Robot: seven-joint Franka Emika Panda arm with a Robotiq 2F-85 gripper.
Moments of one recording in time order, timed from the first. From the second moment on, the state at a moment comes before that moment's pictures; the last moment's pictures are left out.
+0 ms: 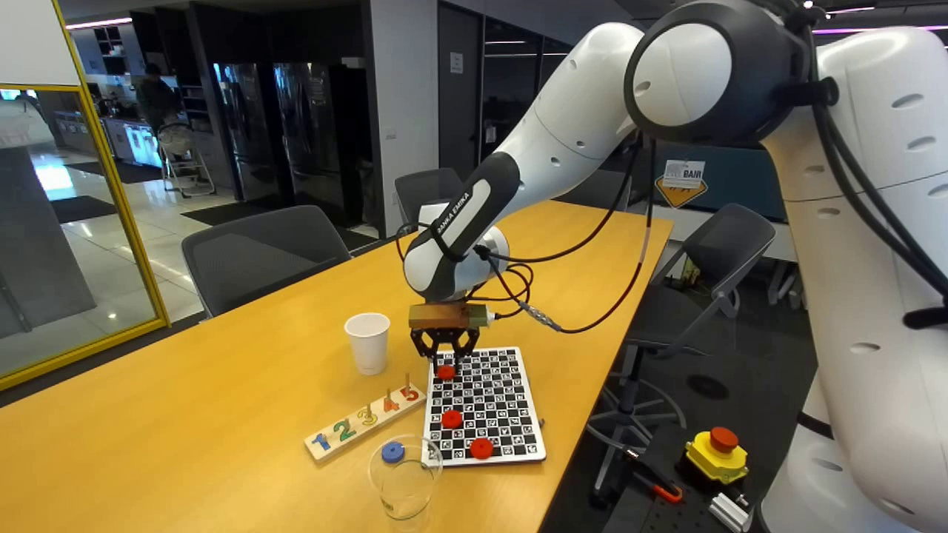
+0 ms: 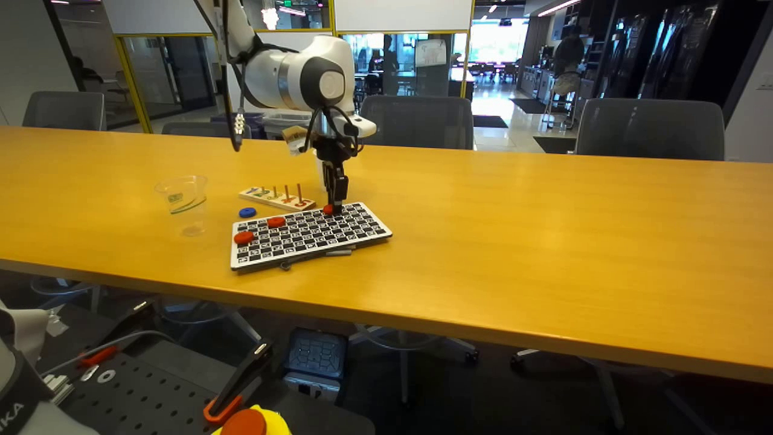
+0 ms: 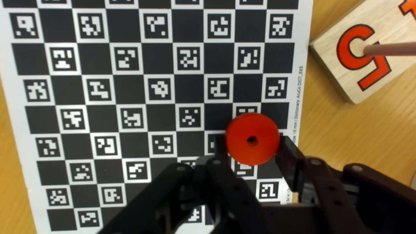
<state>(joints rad) 0.08 0.46 -0.09 -2.04 0.07 2.46 0.72</state>
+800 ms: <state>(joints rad) 0.13 0.33 -0.09 -1.94 -0.03 2.42 0.74</state>
